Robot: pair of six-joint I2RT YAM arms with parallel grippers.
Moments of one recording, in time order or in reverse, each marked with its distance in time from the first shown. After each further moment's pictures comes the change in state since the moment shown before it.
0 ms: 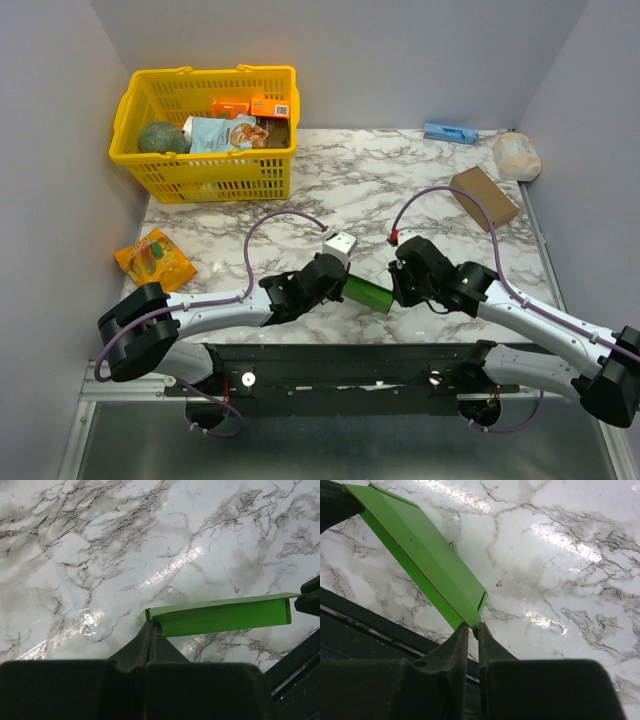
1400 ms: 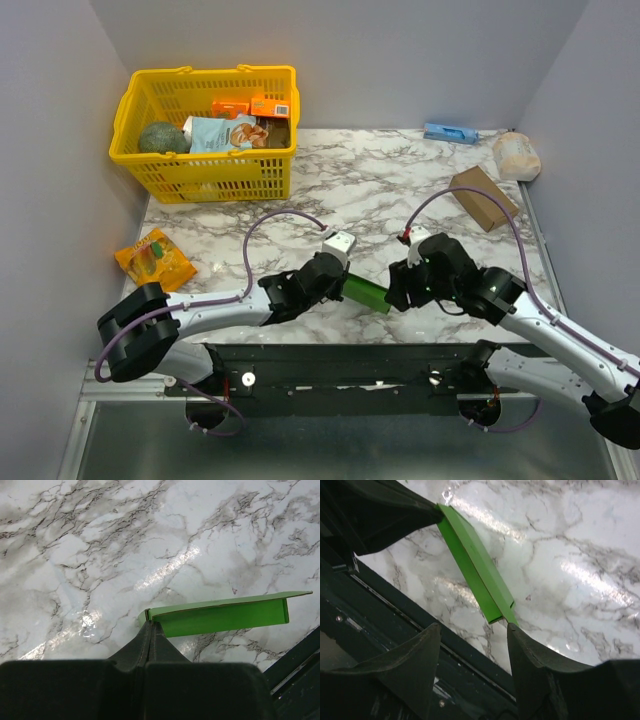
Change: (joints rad) left arm 0.013 -0.003 -0.009 0.017 0.022 0.000; right arm -0.038 -0.151 0.028 -0.011 -0.175 -0.057
